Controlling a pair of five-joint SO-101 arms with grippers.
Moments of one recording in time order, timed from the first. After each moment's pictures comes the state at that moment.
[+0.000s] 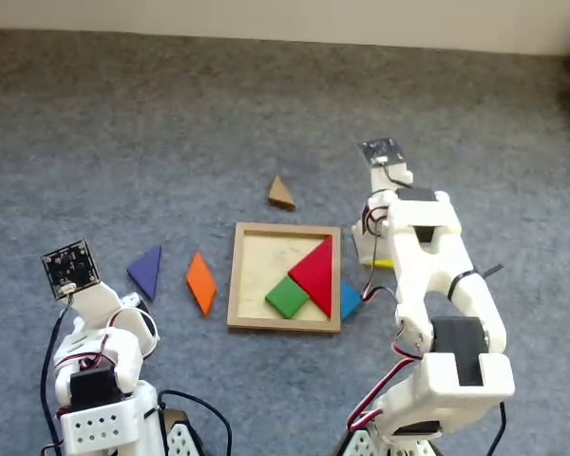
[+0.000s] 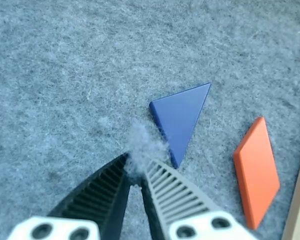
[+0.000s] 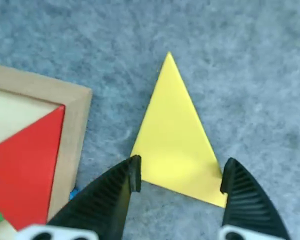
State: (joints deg) left arm -18.9 -101.3 96.0 63.9 16.6; right arm -7.0 5.6 25.9 54.7 15.3
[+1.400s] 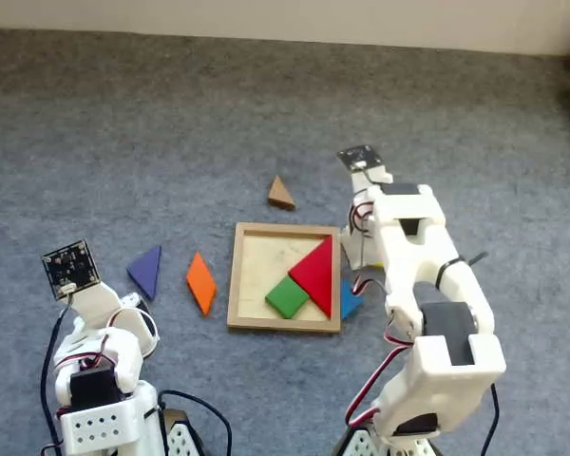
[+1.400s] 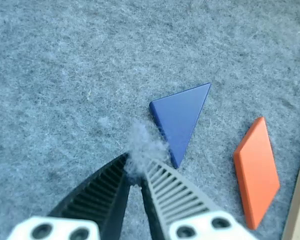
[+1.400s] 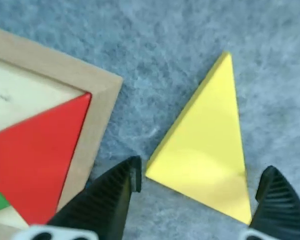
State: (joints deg) left arm -18.9 -101.3 96.0 63.9 16.6; right arm -9.7 10.6 21.7 58.8 18.9
